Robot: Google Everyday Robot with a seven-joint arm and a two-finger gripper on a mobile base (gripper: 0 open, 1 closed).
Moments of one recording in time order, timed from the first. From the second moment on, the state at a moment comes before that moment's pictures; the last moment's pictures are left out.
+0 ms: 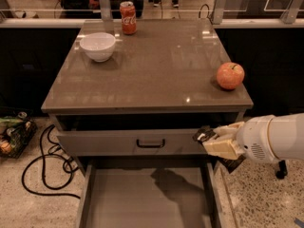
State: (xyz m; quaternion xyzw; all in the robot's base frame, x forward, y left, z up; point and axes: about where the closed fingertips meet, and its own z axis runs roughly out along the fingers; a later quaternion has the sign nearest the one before) arm 0.436 -0.166 0.794 -0.35 0.85 0.18 0.34
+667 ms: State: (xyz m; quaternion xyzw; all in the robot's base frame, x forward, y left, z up) arm 0.406 -0.125 0.717 -0.40 0.83 0.24 0.31
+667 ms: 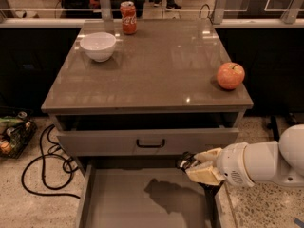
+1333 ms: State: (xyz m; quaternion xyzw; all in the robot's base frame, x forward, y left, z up) arm 0.414 -0.122 0.699 -0.40 0.83 0.22 0.31
